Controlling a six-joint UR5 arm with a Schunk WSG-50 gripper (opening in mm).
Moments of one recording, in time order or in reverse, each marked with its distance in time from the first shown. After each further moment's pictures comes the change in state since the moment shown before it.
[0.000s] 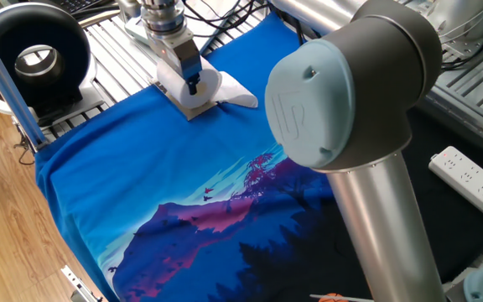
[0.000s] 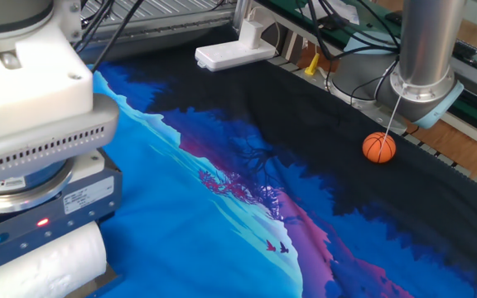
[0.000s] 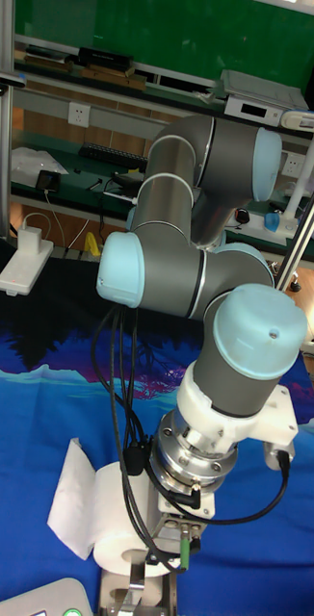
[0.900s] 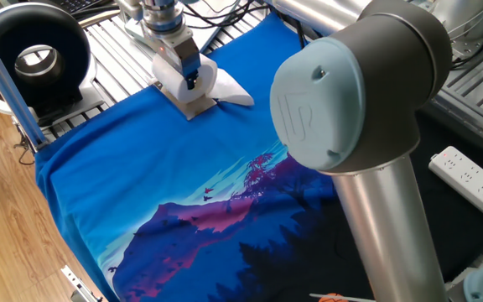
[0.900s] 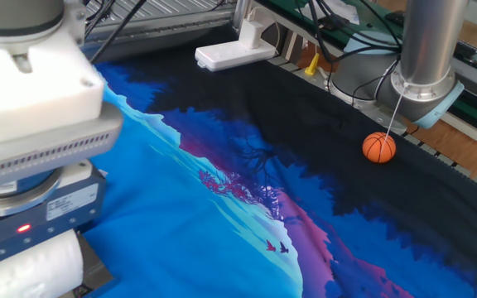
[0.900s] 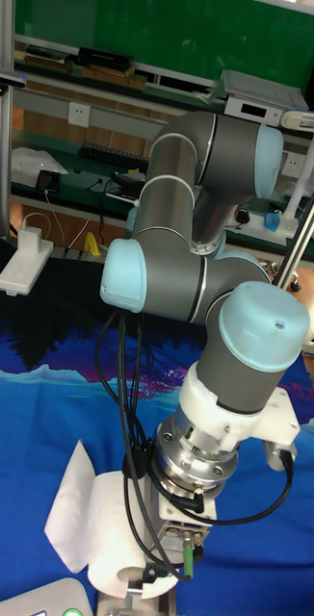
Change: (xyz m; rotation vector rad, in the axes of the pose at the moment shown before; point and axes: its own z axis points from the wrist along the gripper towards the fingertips) arm 0.010 -0.028 0.000 0.101 0.048 -0.006
